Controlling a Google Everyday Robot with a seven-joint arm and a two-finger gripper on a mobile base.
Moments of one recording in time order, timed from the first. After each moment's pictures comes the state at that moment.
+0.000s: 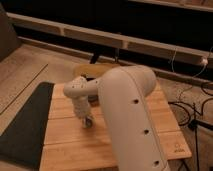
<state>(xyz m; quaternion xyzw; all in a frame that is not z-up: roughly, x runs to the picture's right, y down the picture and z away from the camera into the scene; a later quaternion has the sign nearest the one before) -0.118 0.222 0.832 -0.40 0.27 0.41 0.77</state>
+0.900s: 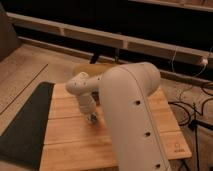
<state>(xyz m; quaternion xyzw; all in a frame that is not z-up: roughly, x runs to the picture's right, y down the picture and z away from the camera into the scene) -0.076 0.186 0.848 -0.35 0.31 0.41 0.78</state>
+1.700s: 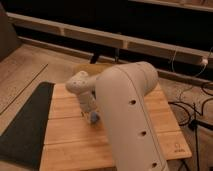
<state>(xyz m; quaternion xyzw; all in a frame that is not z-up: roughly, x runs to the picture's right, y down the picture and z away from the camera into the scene) -0.067 0.165 0.844 -0.32 0.32 0.41 0.79</state>
